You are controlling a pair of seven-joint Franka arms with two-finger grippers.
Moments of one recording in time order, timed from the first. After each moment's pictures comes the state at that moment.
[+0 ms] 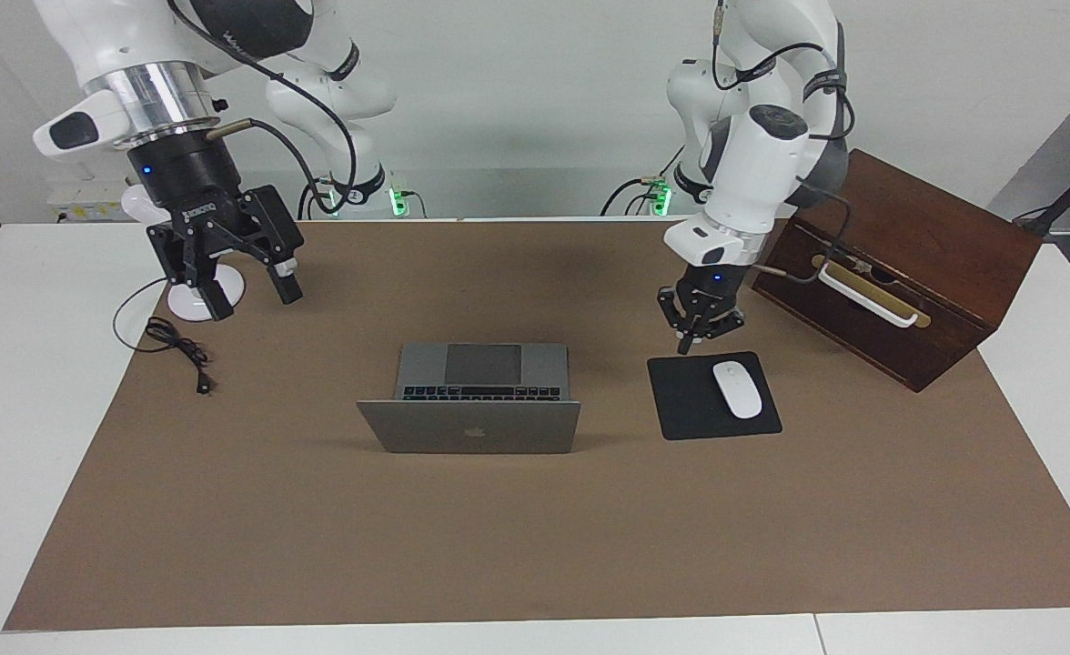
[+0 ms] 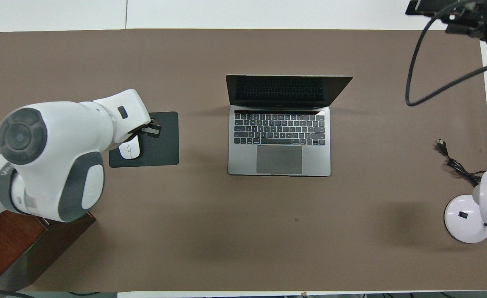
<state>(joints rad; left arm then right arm) -0.51 -0.02 0.18 -2.05 -0.07 2.34 0.13 0.19 0.08 -0.13 -1.46 0.23 2.03 0.23</state>
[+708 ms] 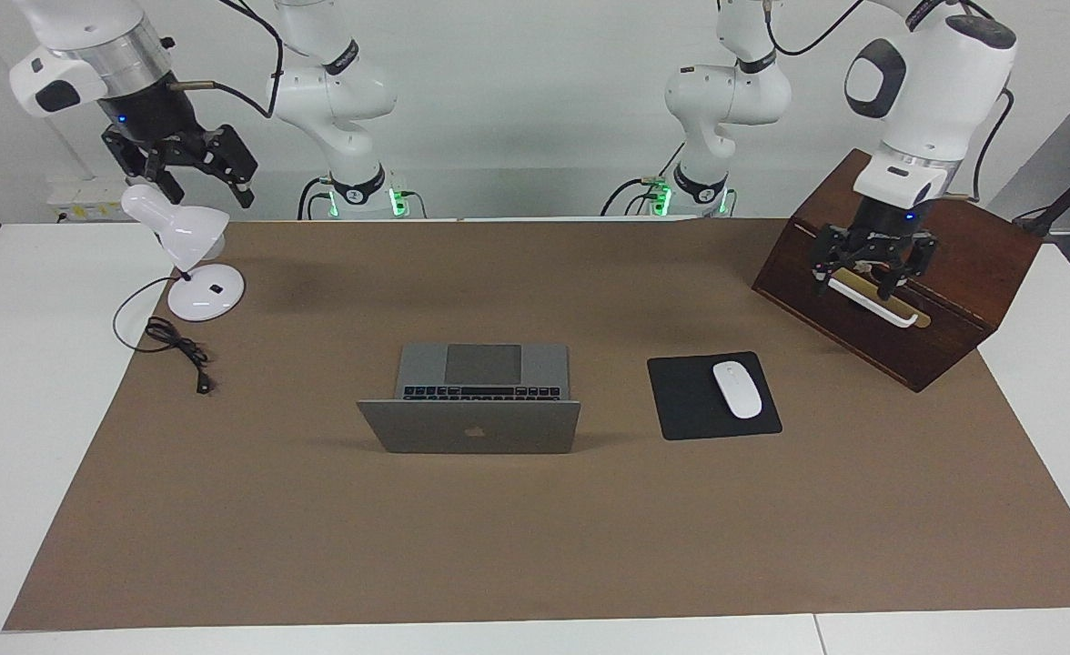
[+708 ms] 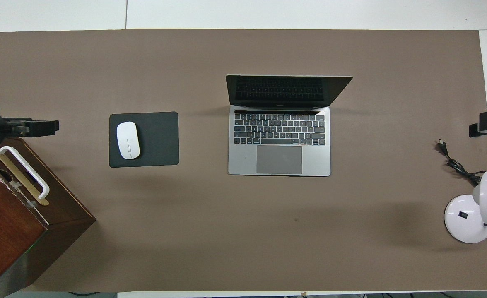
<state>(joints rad) -0.17 -0.19 0.18 -2.01 -0.02 2.08 0.14 0.11 -0.07 -0.16 -1.49 0.05 1.40 0.13</state>
